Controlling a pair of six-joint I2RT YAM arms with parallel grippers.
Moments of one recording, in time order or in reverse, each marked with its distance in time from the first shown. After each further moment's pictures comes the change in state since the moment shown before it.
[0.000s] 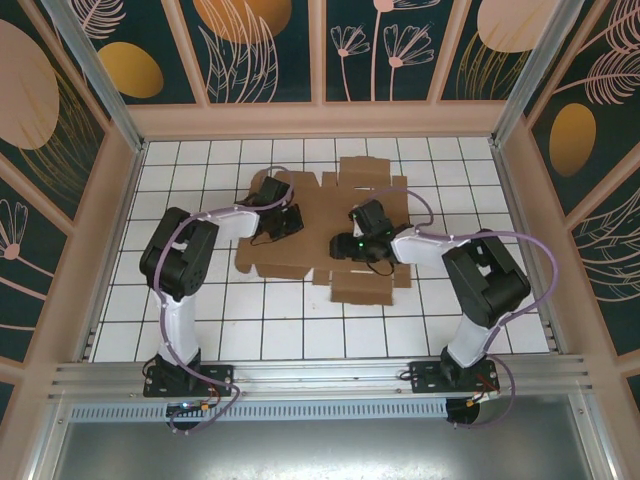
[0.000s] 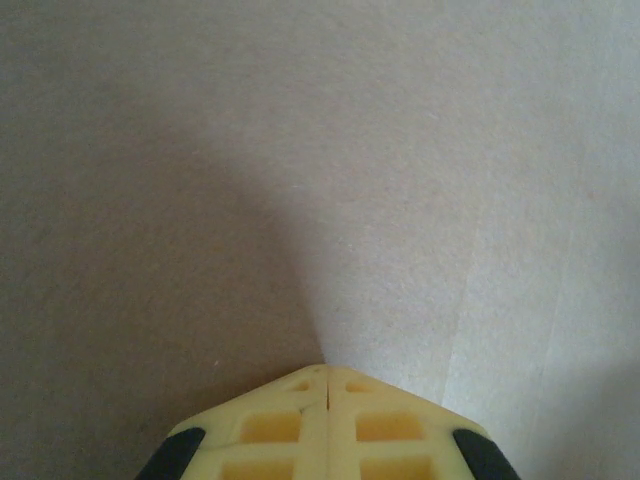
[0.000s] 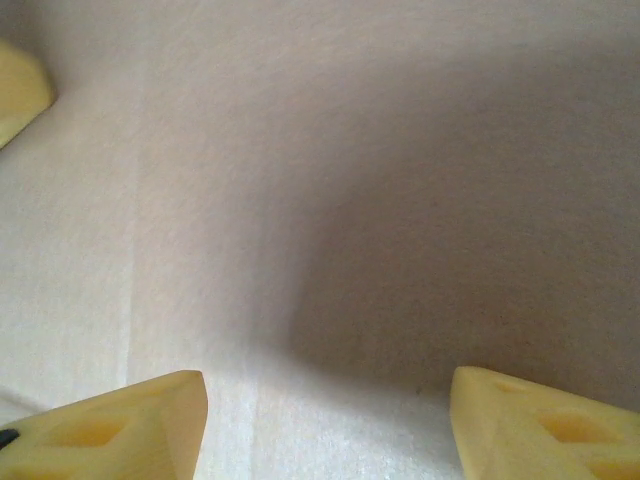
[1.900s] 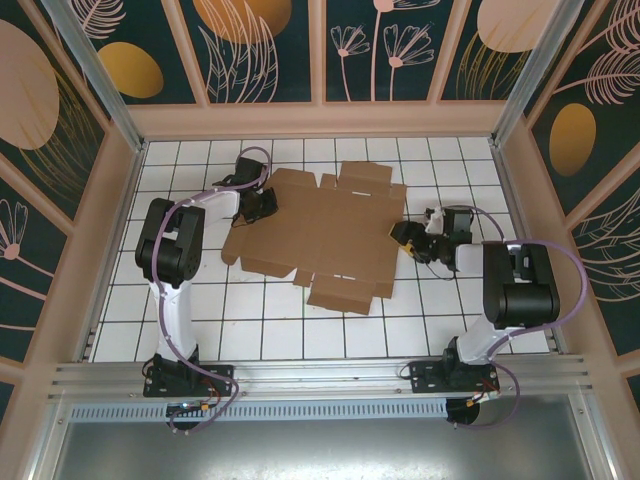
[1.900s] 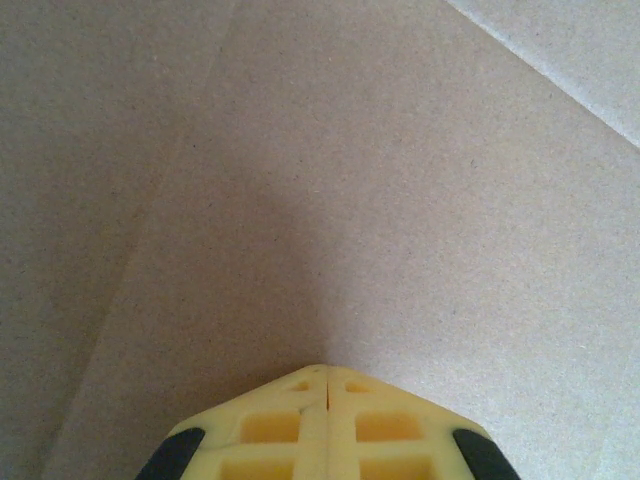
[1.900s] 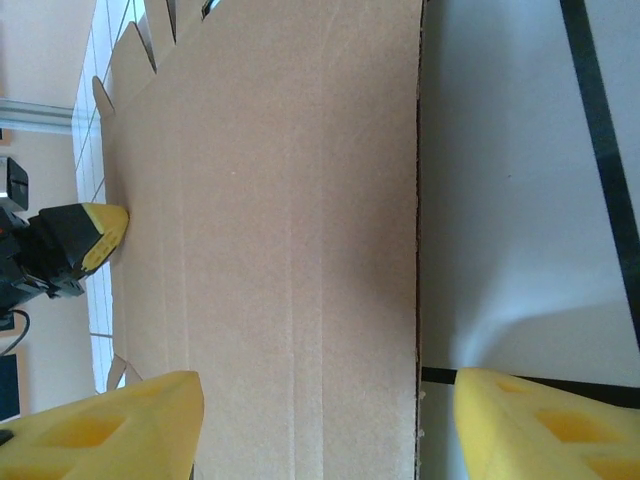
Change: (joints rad) left arm 0.161 0.090 0.179 -0.146 -0.052 0.196; right arm -0.602 -0.093 -0.314 0.363 -0.497 0.090
